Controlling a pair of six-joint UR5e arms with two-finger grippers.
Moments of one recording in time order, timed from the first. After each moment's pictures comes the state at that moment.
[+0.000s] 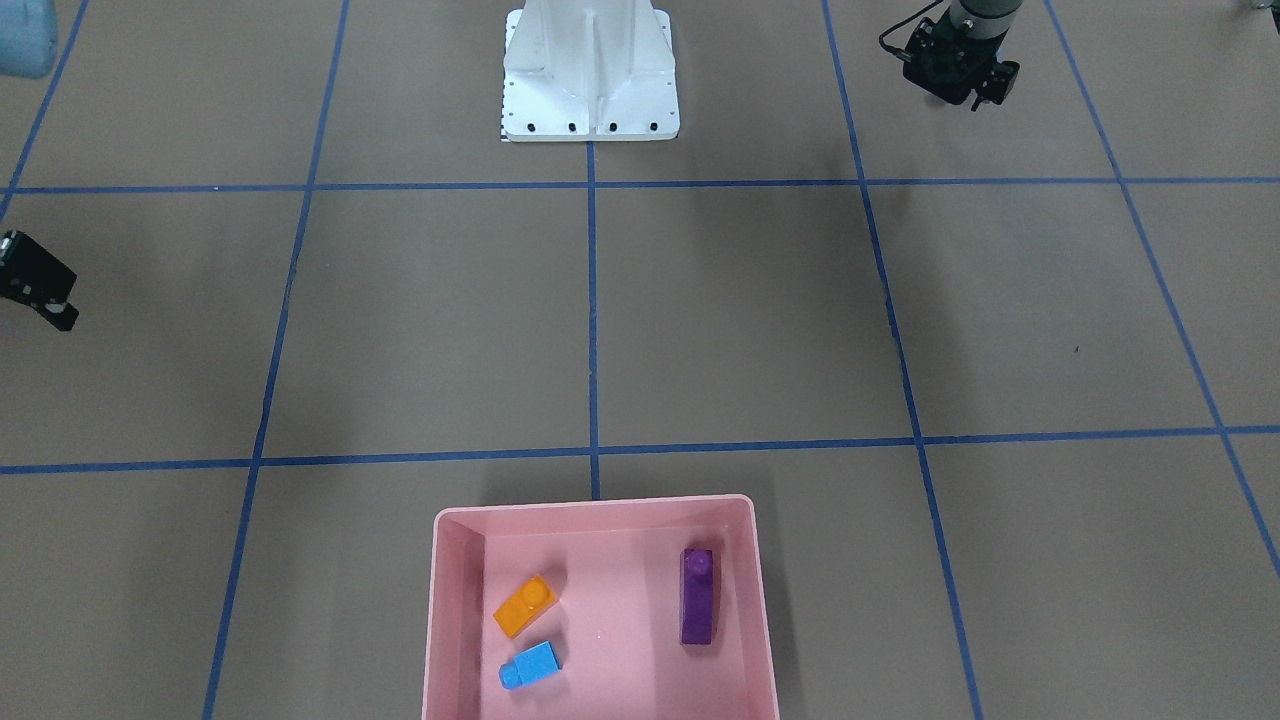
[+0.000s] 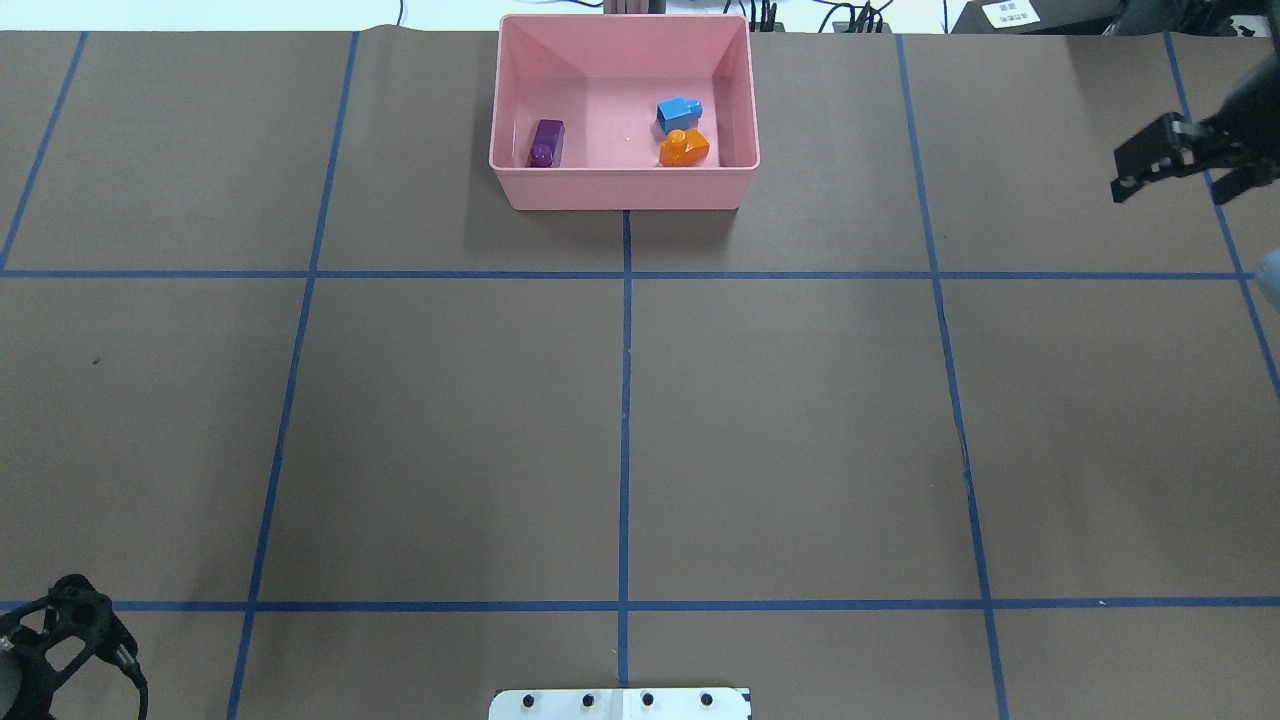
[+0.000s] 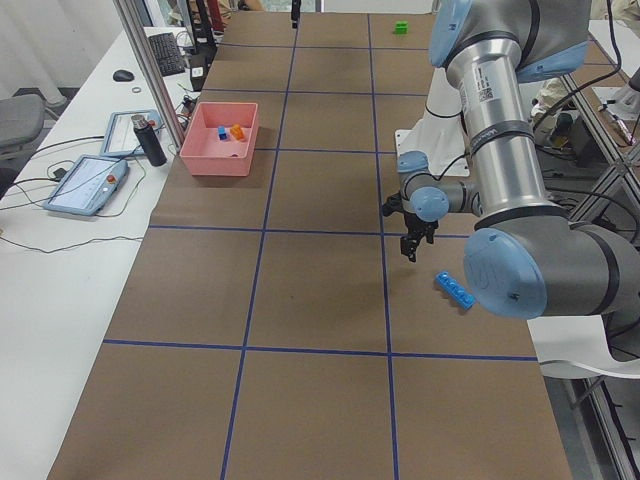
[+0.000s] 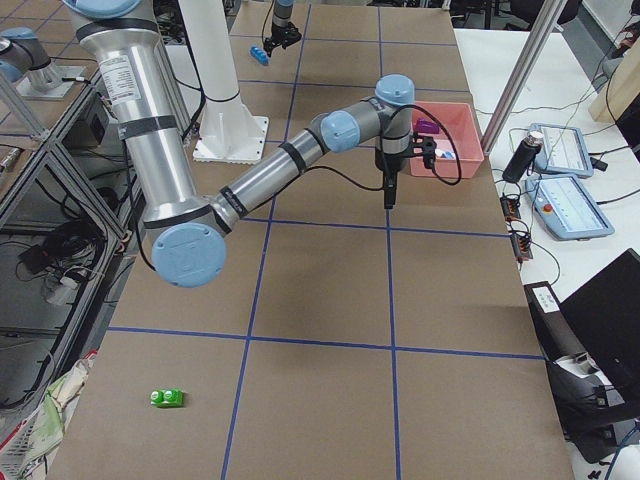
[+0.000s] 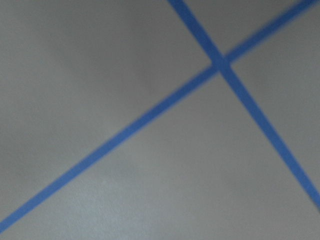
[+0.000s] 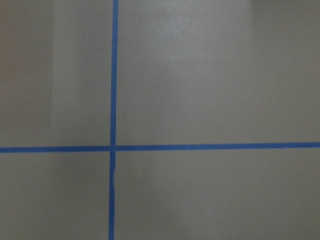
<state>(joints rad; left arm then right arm) -0.11 -1.07 -2.27 -1.86 -1.87 -0.69 1.20 -1.38 2.04 -1.79 2.20 0.59</state>
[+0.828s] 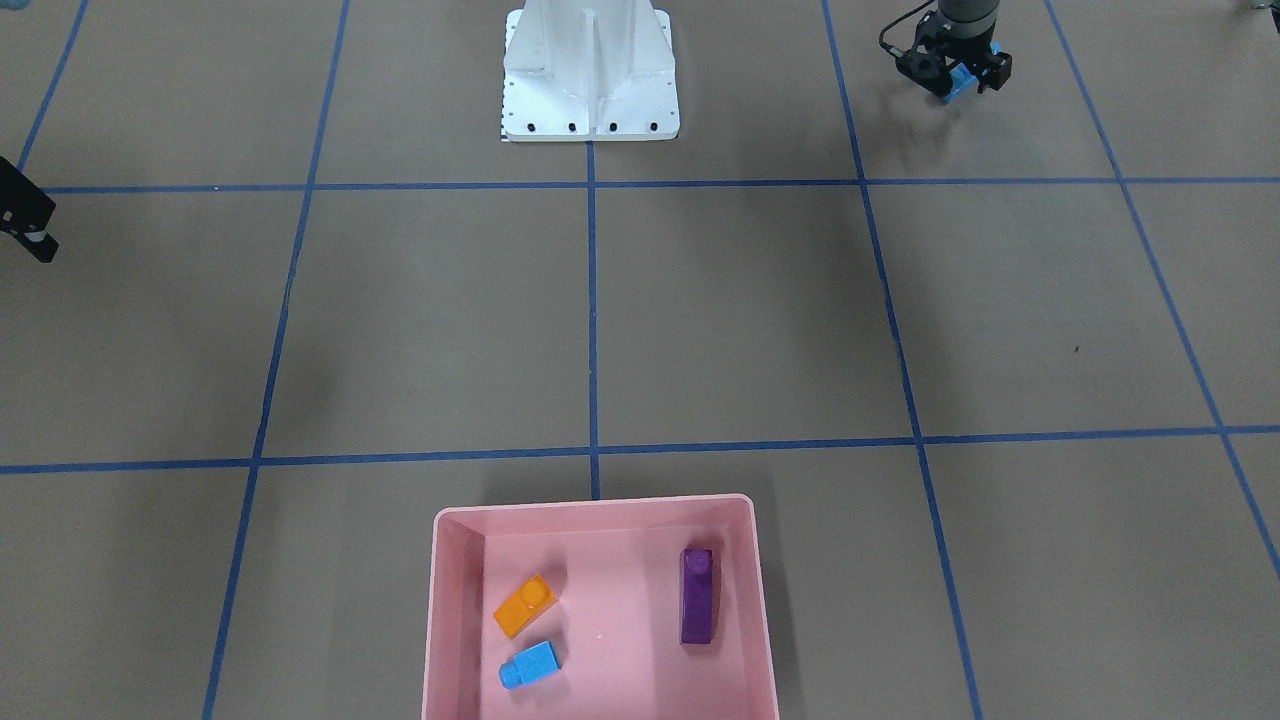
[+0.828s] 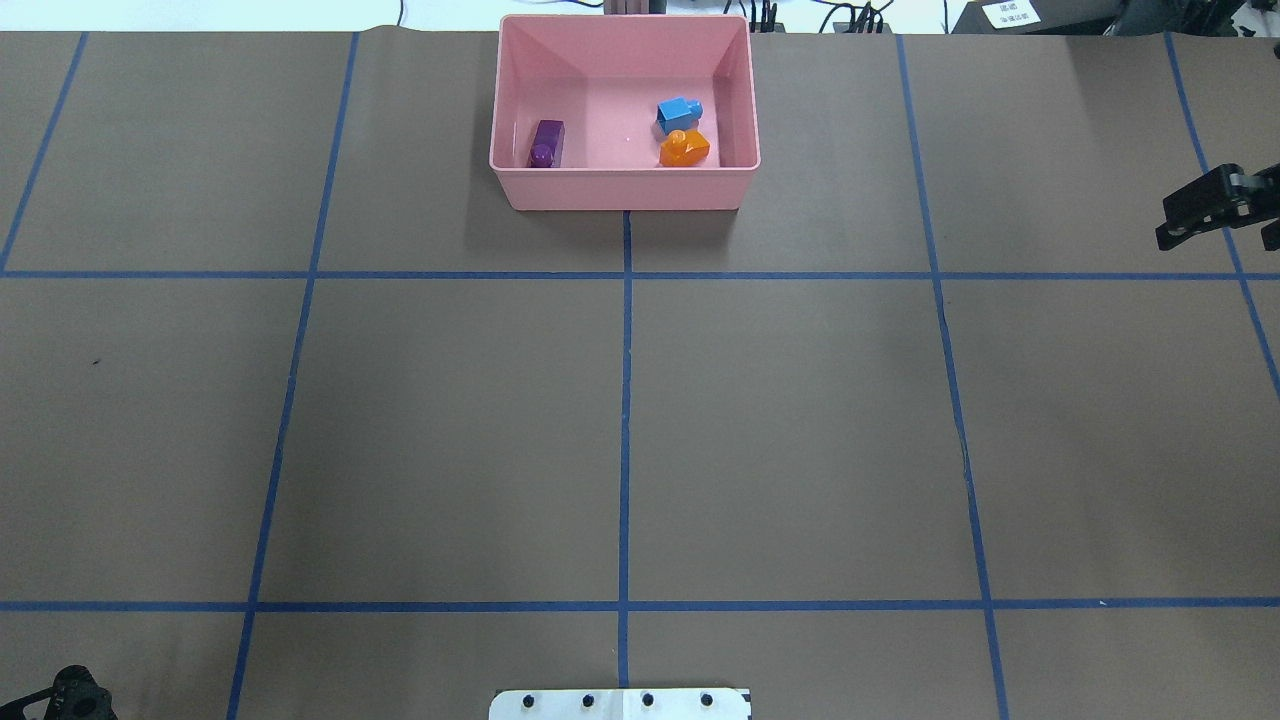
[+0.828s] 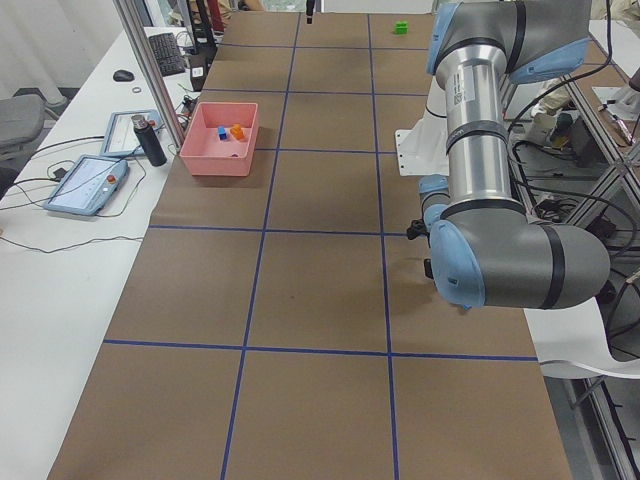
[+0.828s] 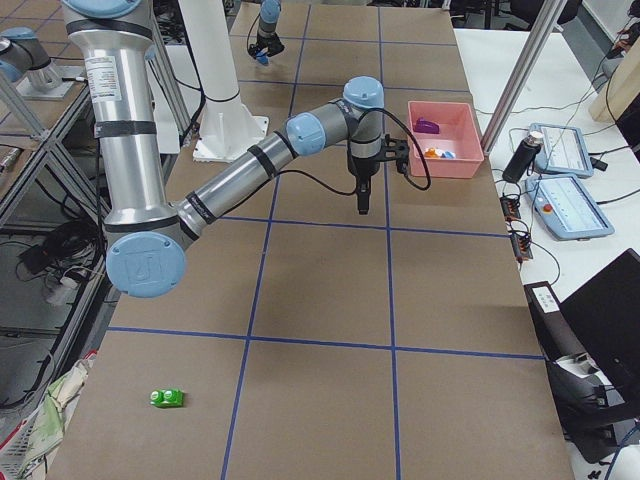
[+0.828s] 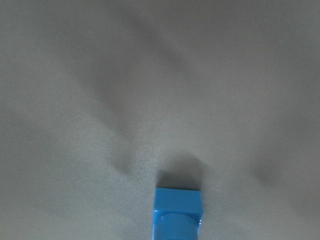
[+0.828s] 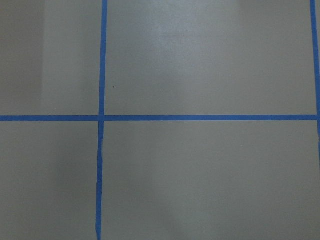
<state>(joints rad) 0.09 -1.06 -2.17 -1.86 -1.83 -0.75 1.20 -1.46 2.12 -1.80 2.20 0.58</state>
